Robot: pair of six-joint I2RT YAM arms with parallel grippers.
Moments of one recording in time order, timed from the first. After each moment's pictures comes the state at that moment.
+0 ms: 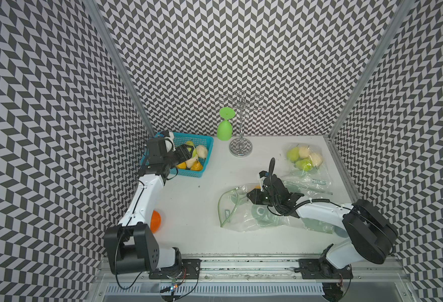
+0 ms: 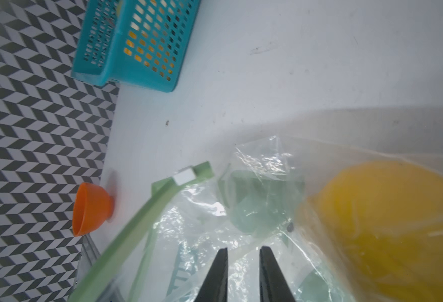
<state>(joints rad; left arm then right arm) 0.11 1.46 1.22 -0.27 0.40 -0.43 0.71 1.51 0.75 0.10 -0.19 0.74</state>
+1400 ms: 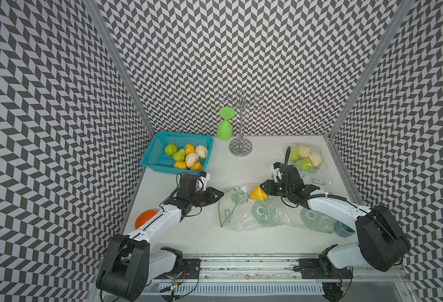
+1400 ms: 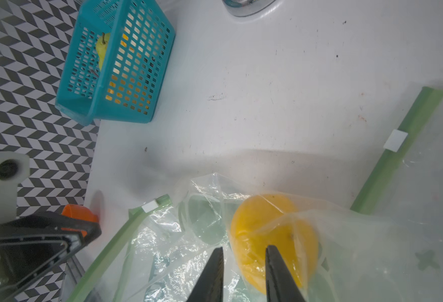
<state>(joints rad) -0.32 1.20 0.55 -0.05 0.64 -0.64 0.50 1.46 0.78 -0.07 -0.27 0.57</state>
